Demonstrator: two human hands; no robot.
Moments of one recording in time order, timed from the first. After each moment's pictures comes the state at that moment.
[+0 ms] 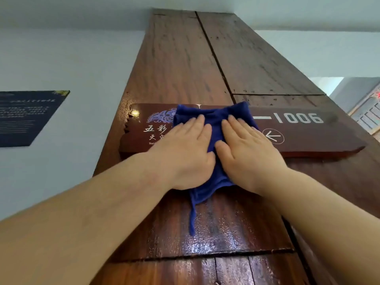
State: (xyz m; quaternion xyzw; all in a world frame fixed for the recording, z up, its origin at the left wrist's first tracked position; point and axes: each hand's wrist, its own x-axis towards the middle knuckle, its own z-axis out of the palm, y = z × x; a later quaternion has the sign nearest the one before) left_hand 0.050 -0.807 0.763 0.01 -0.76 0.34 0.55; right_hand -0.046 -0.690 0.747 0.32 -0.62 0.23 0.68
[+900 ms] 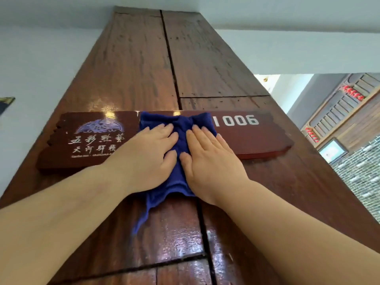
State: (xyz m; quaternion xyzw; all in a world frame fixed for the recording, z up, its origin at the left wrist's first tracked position) left_hand 0.007 -0.761 0.771 -0.07 -0.71 0.33 0.62; right_hand -0.091 -0.637 0.734 0.34 -0.62 0.21 0.67
